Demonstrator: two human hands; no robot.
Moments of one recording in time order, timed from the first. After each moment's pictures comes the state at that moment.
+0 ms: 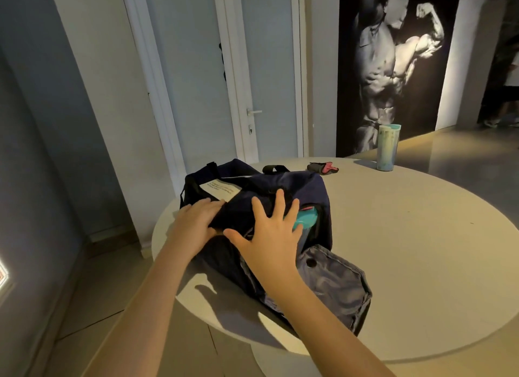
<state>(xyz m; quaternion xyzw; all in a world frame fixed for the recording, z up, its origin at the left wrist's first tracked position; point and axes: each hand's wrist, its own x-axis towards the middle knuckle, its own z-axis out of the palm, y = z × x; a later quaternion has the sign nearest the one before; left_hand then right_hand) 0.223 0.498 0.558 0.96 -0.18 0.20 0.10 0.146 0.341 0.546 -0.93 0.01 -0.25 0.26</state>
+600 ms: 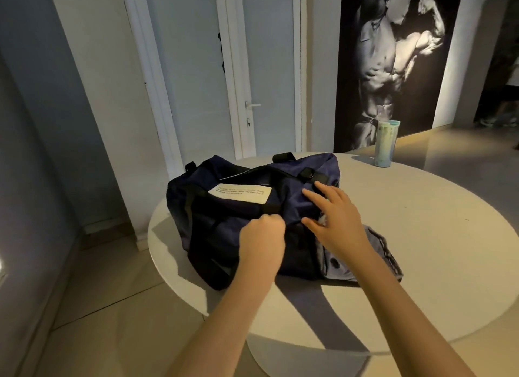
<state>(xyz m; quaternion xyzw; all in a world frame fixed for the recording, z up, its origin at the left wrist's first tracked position) 0.152 0.368 0.549 0.96 -0.12 0.23 -0.01 0.160 0.218 0.536 -0.94 -0.04 -0.29 0.20</state>
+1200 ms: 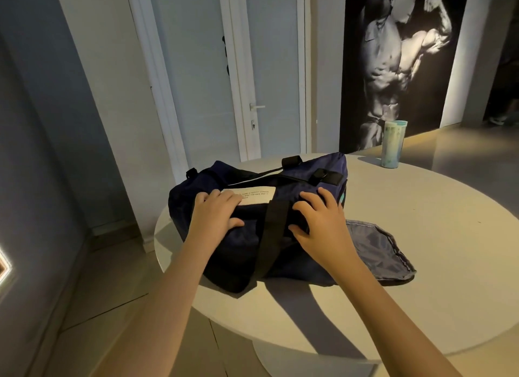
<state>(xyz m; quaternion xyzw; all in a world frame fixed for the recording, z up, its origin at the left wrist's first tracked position) 0.235 0.468 0.557 0.94 -0.19 0.28 -0.07 0.170 0.250 0.526 -0.92 -0.08 -0.34 0.16</state>
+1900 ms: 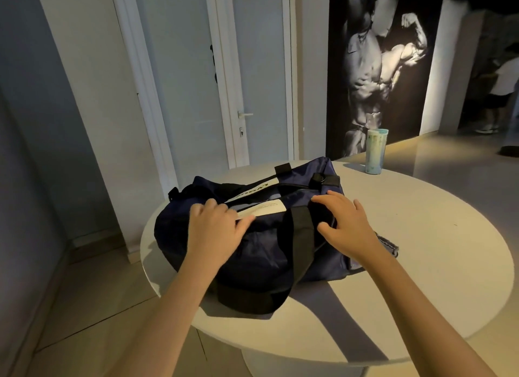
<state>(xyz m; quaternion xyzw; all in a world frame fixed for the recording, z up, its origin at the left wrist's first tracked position) 0.193 0.442 0.559 0.92 -0.16 0.37 -0.05 0.155 0.186 0.545 -0.92 -0.08 -0.26 0.28</state>
